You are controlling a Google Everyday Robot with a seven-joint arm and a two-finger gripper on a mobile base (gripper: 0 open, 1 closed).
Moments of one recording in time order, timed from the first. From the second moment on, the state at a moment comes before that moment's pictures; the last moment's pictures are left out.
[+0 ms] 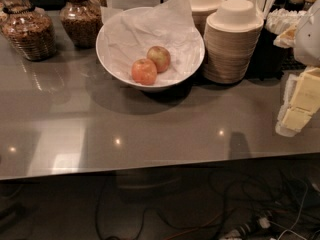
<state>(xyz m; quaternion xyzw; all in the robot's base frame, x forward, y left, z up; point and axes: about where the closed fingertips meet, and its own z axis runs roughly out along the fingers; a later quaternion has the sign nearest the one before) 0.438 -0.217 0.976 -0.60 0.78 -0.03 0.16</state>
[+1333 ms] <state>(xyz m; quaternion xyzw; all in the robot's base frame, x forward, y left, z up) 0.510 -0.146 0.977 -0.67 0.69 -0.02 0.29</state>
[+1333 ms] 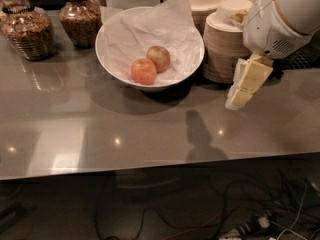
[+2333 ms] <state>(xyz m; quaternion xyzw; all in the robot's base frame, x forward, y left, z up) 0.617 -0.051 0.980 -0.76 0.57 -0.07 0.31</state>
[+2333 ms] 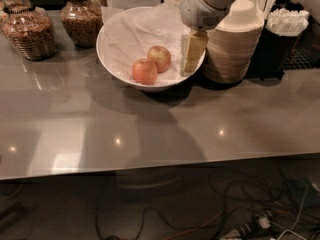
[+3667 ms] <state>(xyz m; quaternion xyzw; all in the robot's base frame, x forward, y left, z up) 0.673 -0.036 0.987 -0.80 0.48 -0.16 0.32</state>
